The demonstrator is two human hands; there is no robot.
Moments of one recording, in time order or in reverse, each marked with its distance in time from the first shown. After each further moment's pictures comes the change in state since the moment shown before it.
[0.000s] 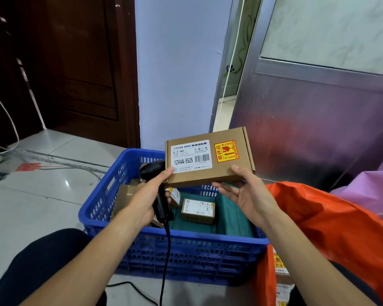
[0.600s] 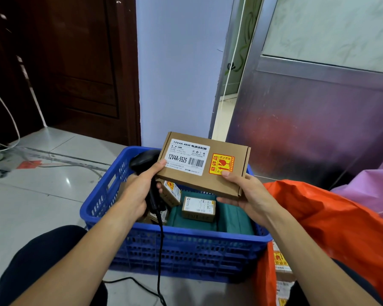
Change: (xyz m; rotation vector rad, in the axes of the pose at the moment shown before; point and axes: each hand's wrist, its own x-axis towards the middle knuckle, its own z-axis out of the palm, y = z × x) left_hand 0.003 0.015 -0.014 0.034 0.104 0.099; right_hand 0.000 0.001 0.001 -0.195 0.017 0.064
